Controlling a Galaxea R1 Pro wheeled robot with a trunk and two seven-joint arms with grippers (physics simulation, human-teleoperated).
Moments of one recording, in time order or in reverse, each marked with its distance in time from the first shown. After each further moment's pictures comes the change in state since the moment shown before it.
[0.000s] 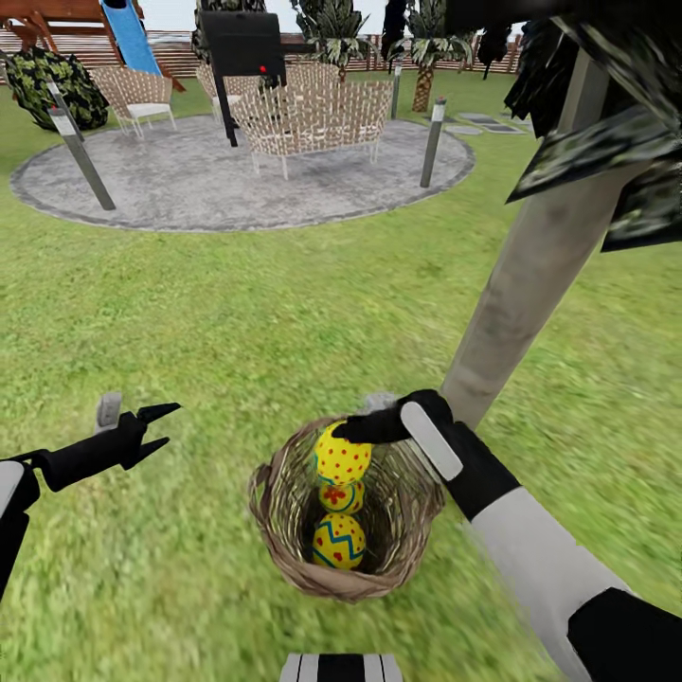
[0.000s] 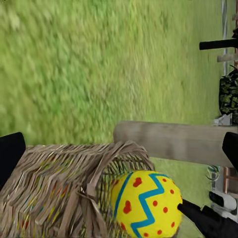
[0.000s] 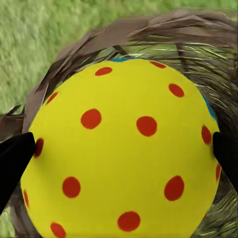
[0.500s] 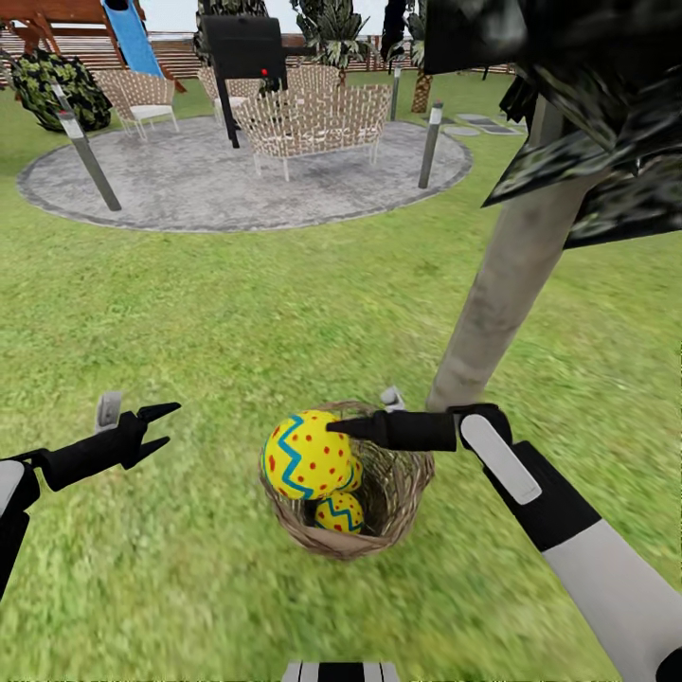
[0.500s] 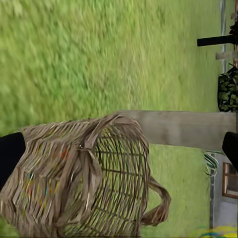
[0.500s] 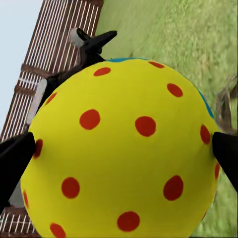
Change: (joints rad) left arm -0.001 0.000 -0.002 -0.003 0.001 0.001 0.000; right arm 0.110 -0.237 0.006 -0.247 -0.285 -0.009 0.710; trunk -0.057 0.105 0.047
